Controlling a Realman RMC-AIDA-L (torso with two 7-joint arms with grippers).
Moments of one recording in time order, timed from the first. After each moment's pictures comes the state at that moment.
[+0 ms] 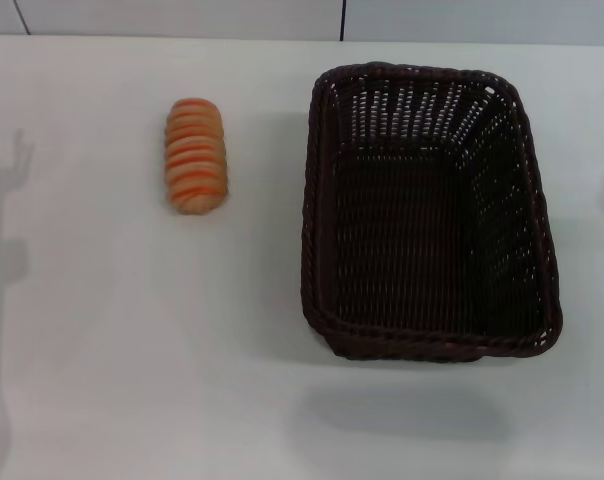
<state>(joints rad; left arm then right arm) -0.36 -2.07 -1.39 -0.28 2.48 1.01 0.13 -0.30 1.97 -1.87 -1.59 -2.51 0.08 2.96</state>
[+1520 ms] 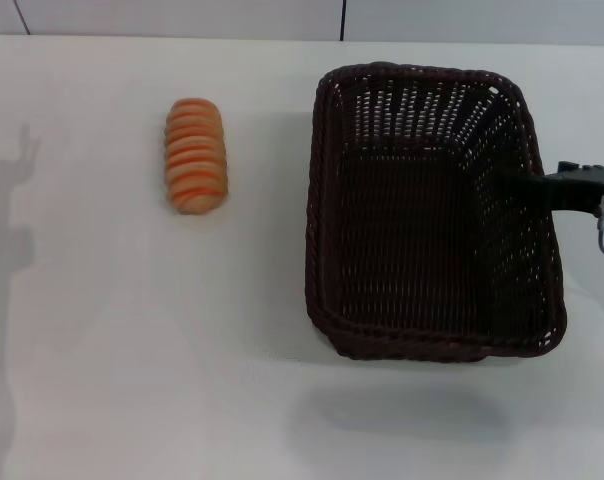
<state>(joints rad) -0.40 -2.07 -1.40 -0.26 2.48 0.96 0.13 0.03 2.07 -1.63 -1.53 -2.36 -0.68 2.77</state>
